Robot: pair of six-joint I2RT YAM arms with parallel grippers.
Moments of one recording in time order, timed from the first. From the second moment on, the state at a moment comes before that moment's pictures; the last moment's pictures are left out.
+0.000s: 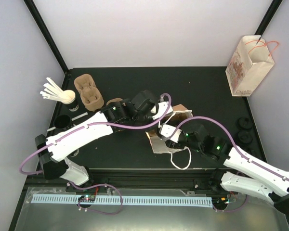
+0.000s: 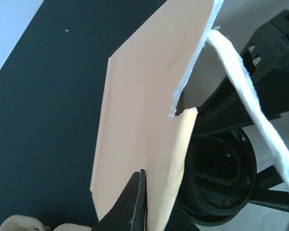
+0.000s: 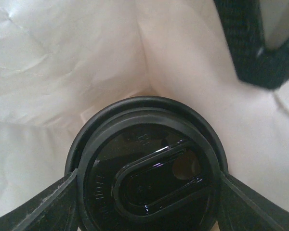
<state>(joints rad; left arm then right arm) -1.01 1.47 1.53 -0.83 -0.09 0.20 0.96 0.86 0.75 -0.46 0.14 -0.55</state>
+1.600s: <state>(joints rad) -1.06 1.45 1.50 -0.91 -0.20 0.30 0.92 0.87 0.85 -0.68 0.24 -0.89</state>
